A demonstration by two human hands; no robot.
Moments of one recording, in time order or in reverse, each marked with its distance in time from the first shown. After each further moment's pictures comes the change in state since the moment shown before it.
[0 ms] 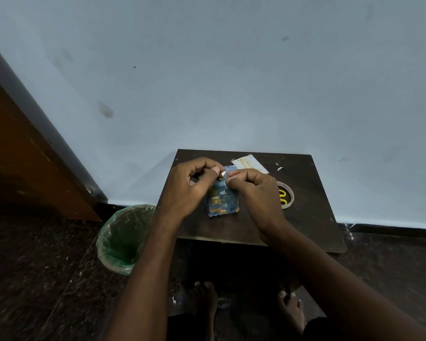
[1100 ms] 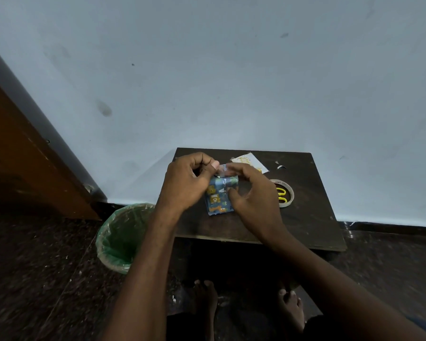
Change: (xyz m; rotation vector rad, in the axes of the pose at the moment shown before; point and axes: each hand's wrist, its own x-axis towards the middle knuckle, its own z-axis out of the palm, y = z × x) left_hand 0.010 0.005 -0.002 0.106 0.025 -0.123; right_hand -0.010 0.009 0.000 -0.403 0.026 -0.379
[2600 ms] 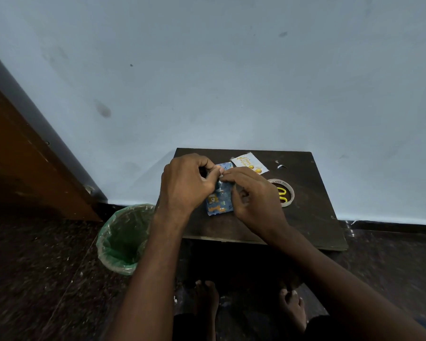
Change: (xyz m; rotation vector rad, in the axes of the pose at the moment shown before) left_hand 0.003 -0.003 0.009 0.400 0.176 0.134; right_hand 0.004 0.017 -0.007 -0.198 -0.040 -0.363
